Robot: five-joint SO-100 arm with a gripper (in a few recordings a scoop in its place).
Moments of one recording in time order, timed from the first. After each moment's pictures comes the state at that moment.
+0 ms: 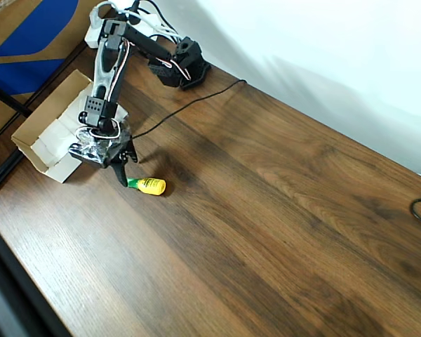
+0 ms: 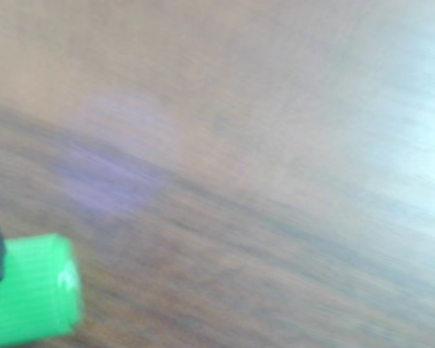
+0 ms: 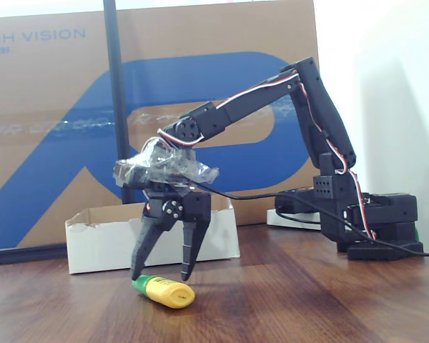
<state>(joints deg) -8.3 73.0 92.6 50.4 -18.8</state>
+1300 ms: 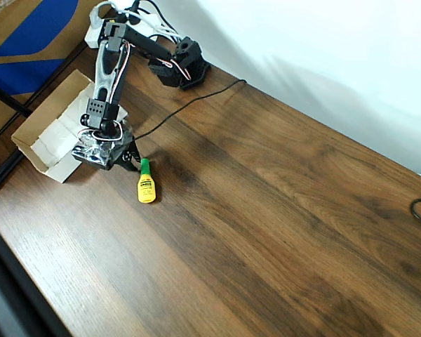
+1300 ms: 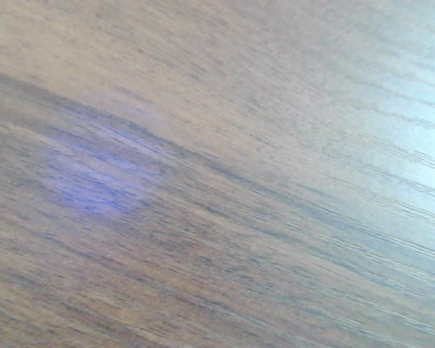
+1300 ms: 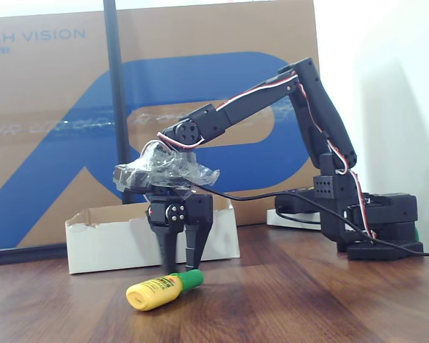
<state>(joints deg) -9.5 71.6 91.9 51.9 -18.2</state>
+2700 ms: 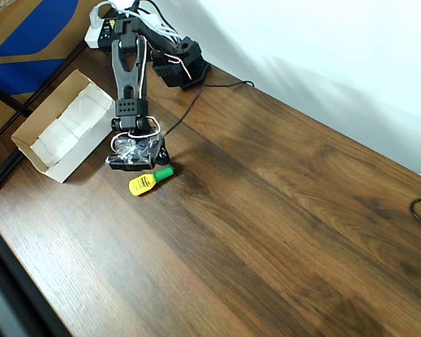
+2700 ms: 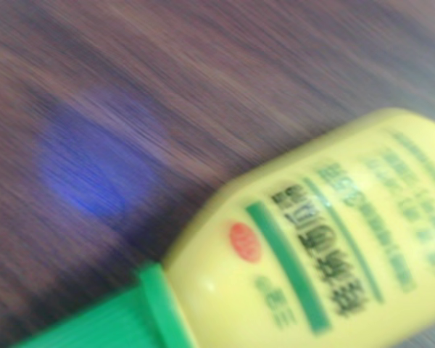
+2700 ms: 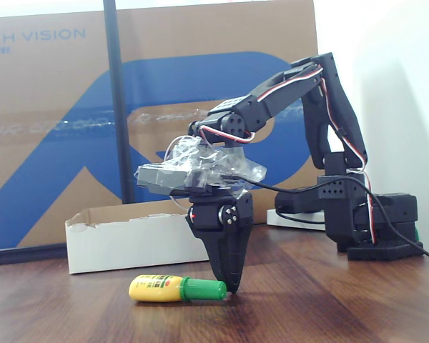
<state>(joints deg) -27.2 74.6 96.8 52.8 -17.1</state>
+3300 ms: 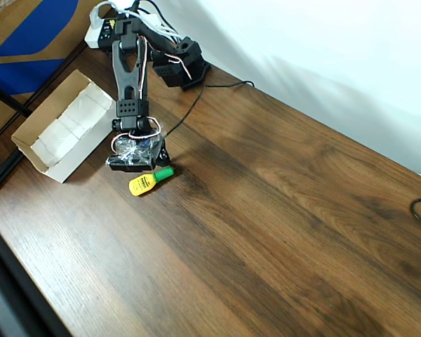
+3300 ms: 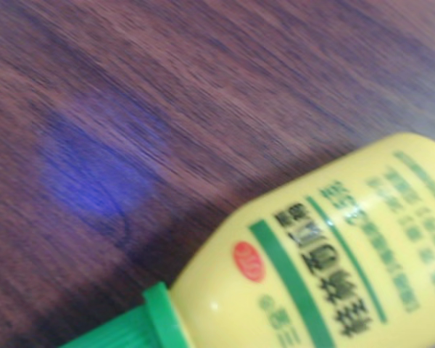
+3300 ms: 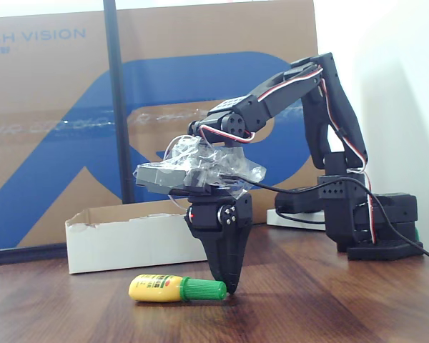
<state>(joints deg) -27.9 73.9 95.9 52.3 -17.1</state>
